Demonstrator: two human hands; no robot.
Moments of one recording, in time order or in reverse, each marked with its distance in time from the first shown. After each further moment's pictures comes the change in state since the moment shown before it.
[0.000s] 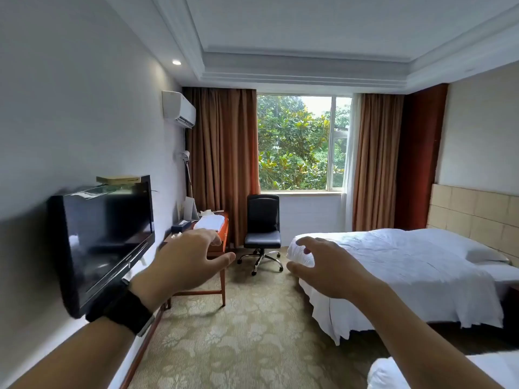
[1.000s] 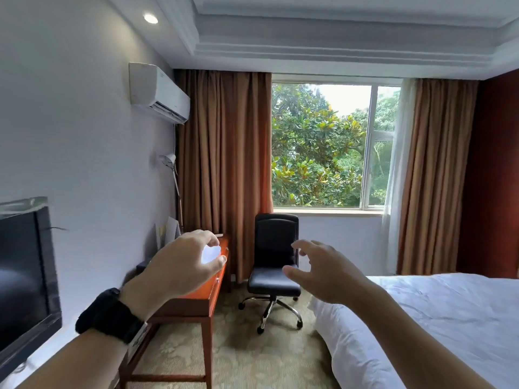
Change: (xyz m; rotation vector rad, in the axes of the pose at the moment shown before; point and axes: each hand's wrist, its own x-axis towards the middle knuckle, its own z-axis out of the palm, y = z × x) left_hand 0.722 -0.254 0.327 -0.129 0.103 -0.074; right_hand 0.778 0.279 0.217 0.072 0.015 -0.080
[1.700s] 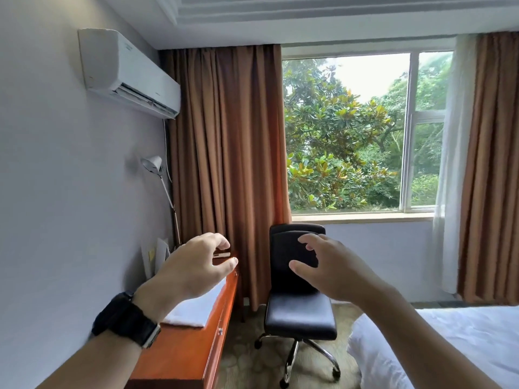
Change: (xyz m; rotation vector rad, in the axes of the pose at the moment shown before) left_hand 0.415 -0.179 0.214 0.010 -0.023 -0.037; right_hand 0.451 0.183 0.150 0.028 0.056 -0.014
